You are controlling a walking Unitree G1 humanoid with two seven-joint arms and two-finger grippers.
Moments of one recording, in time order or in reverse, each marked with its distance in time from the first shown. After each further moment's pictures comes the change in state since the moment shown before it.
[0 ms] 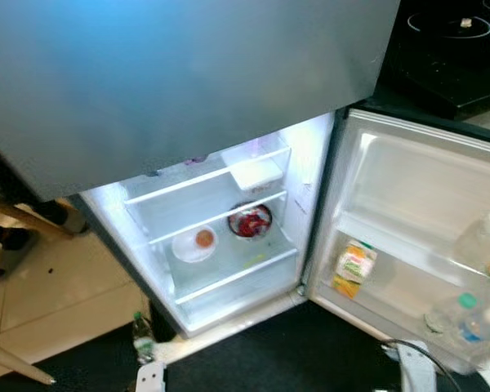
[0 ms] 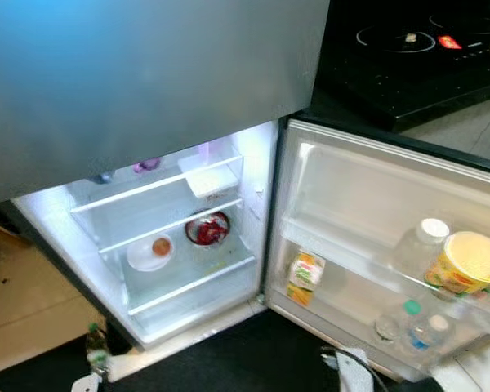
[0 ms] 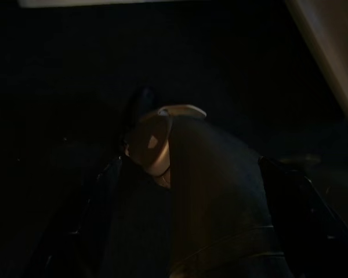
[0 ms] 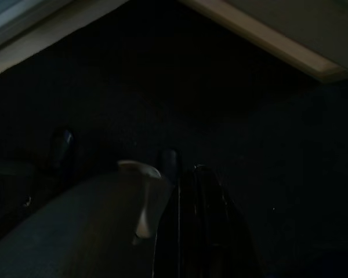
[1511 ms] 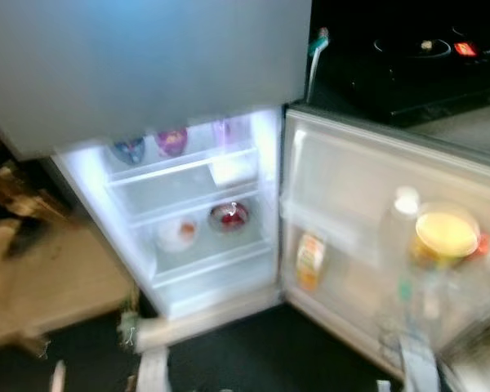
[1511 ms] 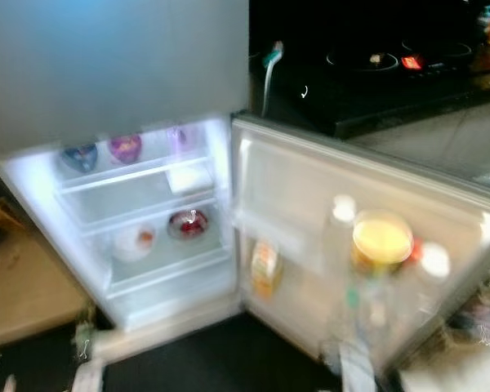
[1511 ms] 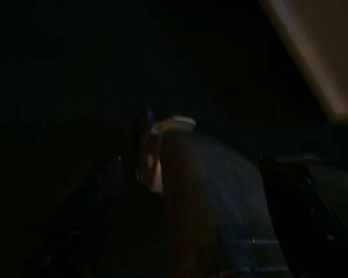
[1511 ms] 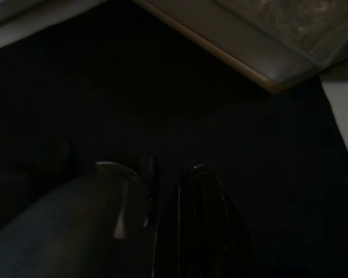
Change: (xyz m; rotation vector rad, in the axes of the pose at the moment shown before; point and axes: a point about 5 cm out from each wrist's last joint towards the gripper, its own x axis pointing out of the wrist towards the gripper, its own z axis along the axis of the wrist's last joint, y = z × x) left arm 0.000 0.001 -0.002 0.013 0.008 0.020; right arm 0.000 -0.004 0.008 0.003 -0.023 -0.007
